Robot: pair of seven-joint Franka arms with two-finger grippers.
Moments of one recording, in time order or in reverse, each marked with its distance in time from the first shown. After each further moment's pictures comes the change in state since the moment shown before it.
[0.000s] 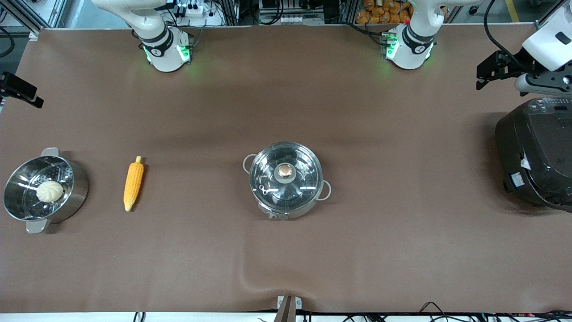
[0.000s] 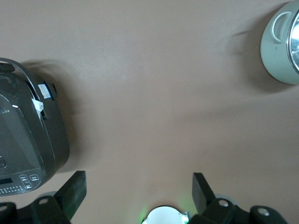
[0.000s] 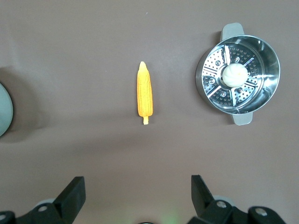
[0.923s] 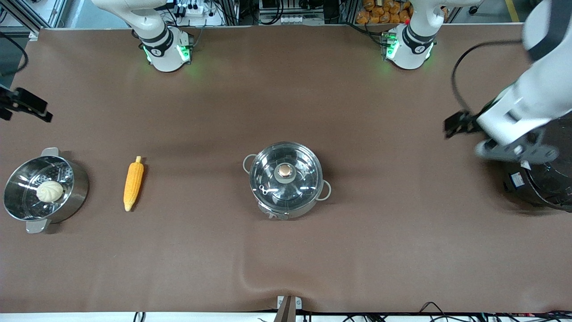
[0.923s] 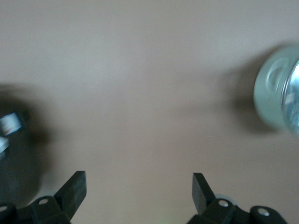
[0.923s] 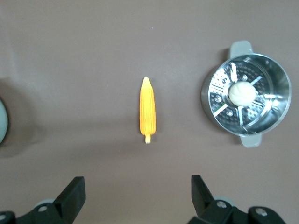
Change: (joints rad) left arm -0.122 0.391 -0.016 0.224 0.001 0.182 -0.241; right arm 0.014 0.003 0.007 -0.155 0.000 0.220 -0.010
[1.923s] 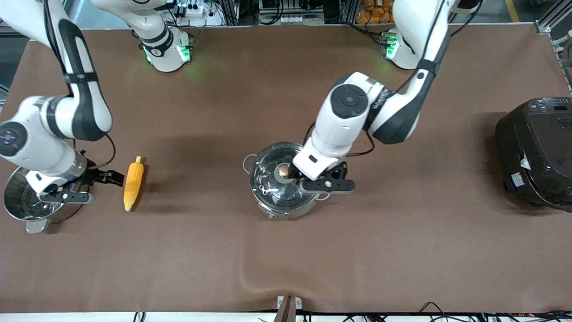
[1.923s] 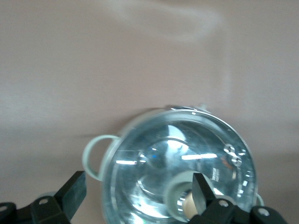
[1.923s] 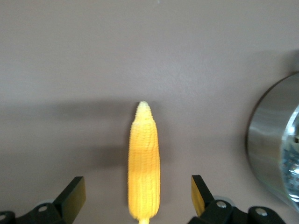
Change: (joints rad) left arm -0.439 0.340 0.026 0.108 0.000 0.499 -0.498; right arm 0.009 0.365 -0.008 -0.312 -0.001 0.659 -0.003
